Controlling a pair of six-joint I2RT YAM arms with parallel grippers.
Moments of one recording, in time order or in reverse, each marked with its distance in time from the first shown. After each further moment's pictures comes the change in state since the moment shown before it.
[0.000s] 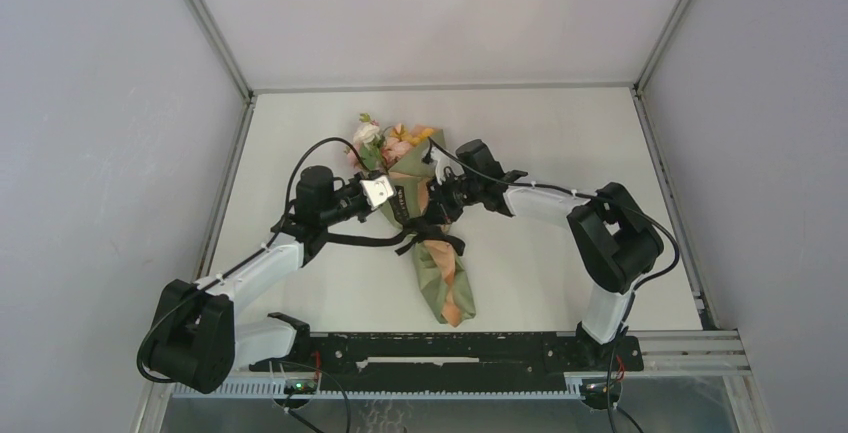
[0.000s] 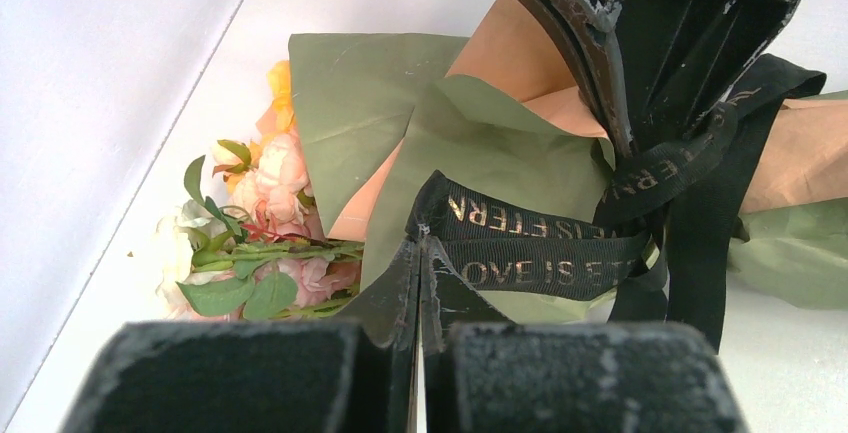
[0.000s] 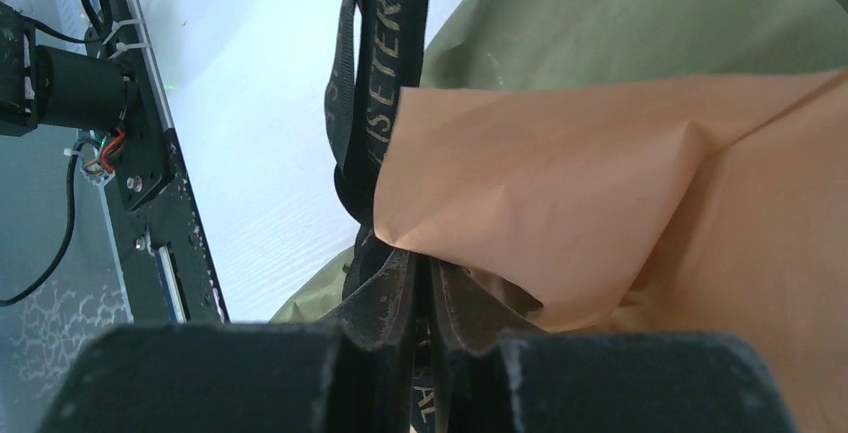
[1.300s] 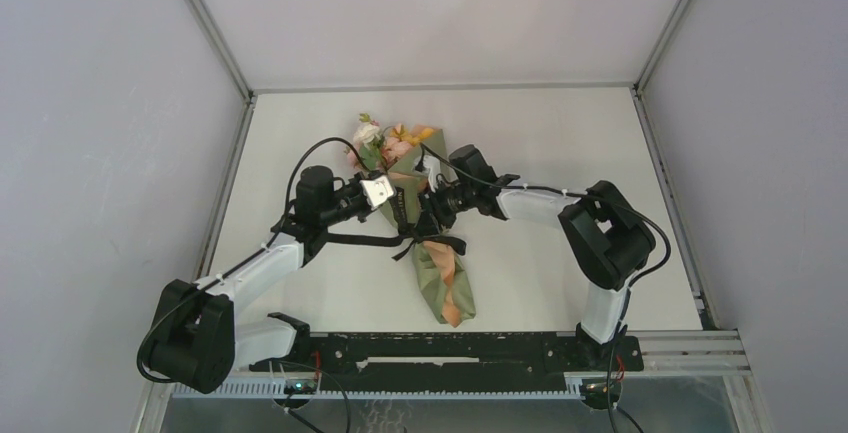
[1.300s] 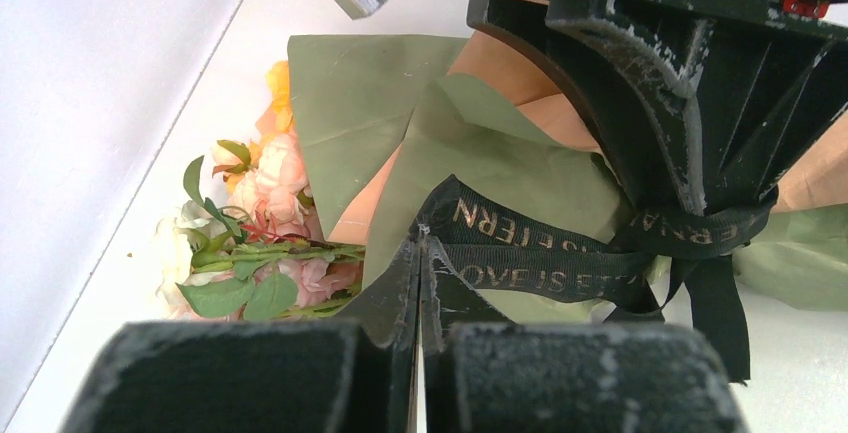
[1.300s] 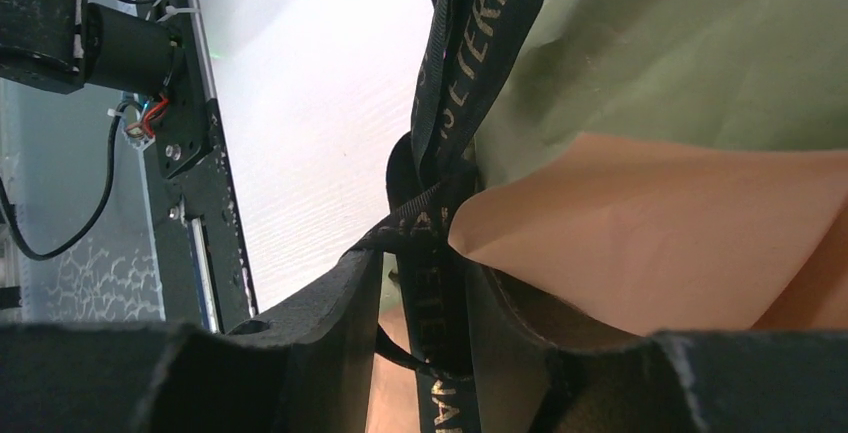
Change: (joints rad) left arm 0.000 0.000 0.000 0.000 0.000 0.000; right arm 0.027 0.034 0.000 0.020 -0.101 -0.005
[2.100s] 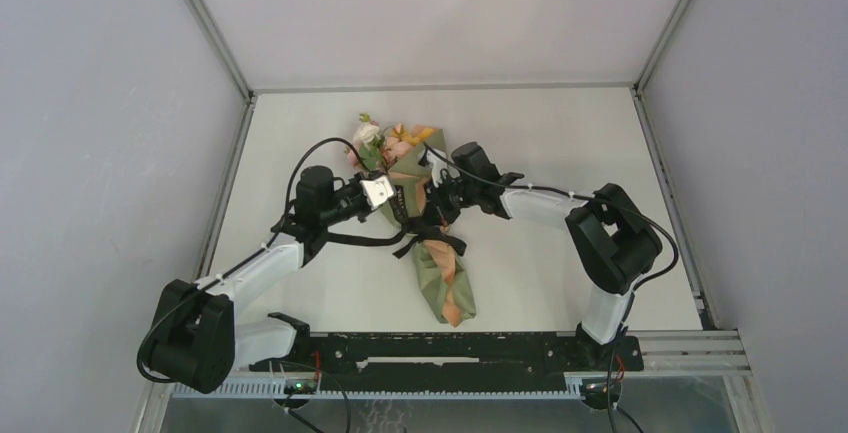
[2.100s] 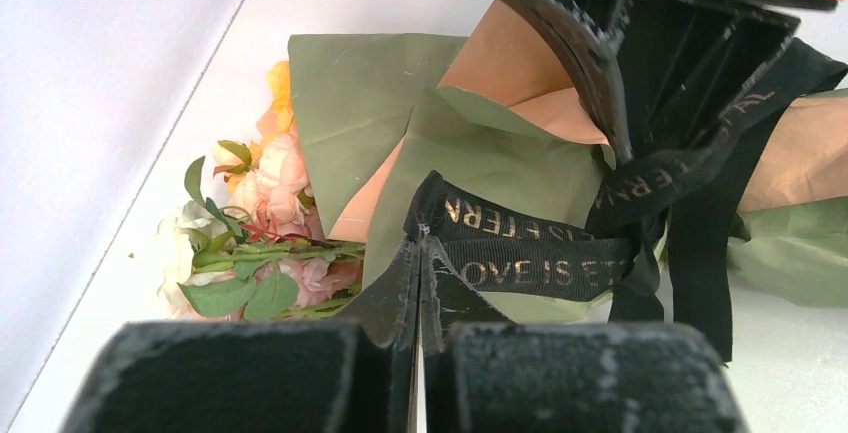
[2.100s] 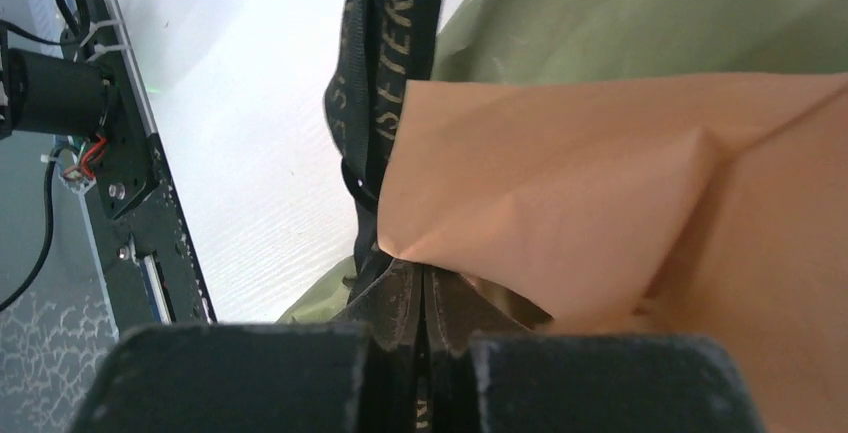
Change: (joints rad) left arm 0.000 0.000 0.000 0.000 0.000 0.004; right arm -0.003 -0.024 0.000 -0.020 0.151 0.003
